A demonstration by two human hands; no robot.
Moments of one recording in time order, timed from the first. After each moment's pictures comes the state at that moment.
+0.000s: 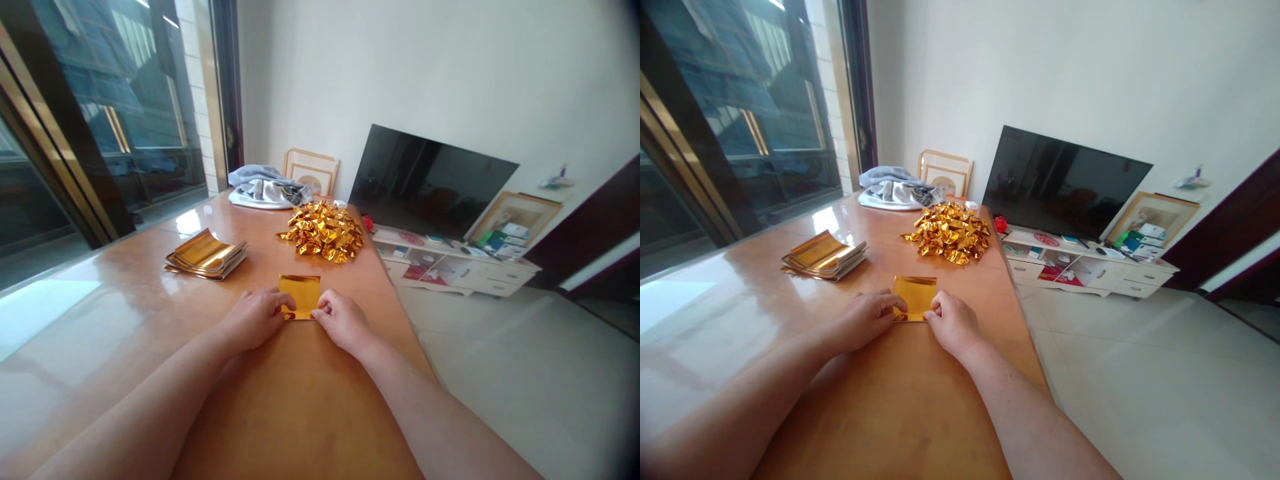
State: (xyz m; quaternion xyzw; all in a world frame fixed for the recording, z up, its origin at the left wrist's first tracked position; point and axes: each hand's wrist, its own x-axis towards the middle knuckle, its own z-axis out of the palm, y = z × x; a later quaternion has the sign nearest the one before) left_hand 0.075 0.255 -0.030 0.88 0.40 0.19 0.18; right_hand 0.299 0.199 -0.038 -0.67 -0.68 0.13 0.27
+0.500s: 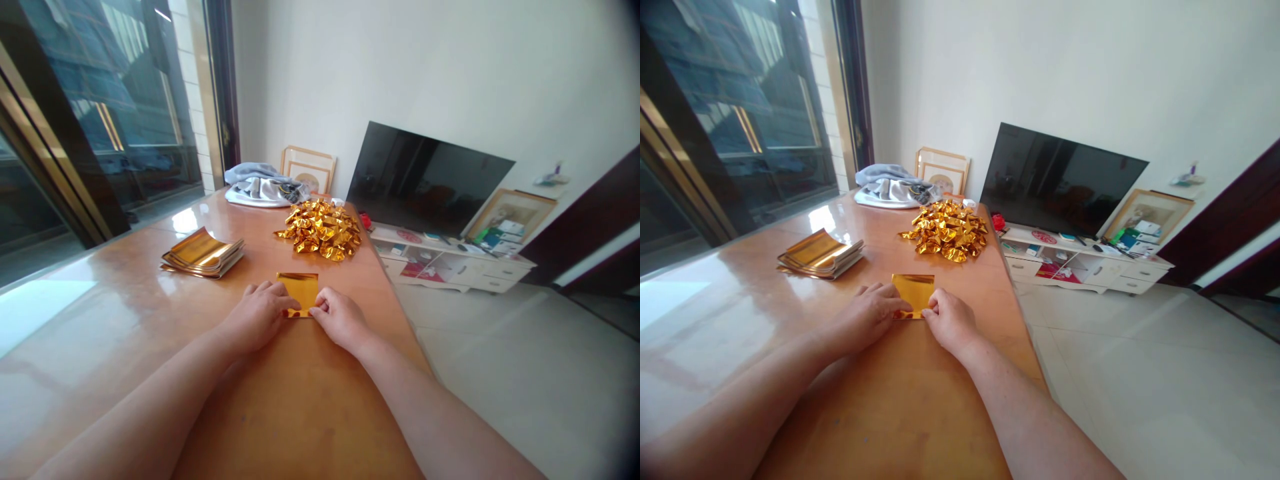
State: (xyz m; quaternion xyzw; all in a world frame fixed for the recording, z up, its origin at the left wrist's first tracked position) left_hand 0.082 0.247 -0.022 0.92 0.35 0.16 0.08; right_hand 0.297 0.197 -0.033 -0.67 -0.68 0.13 0.26
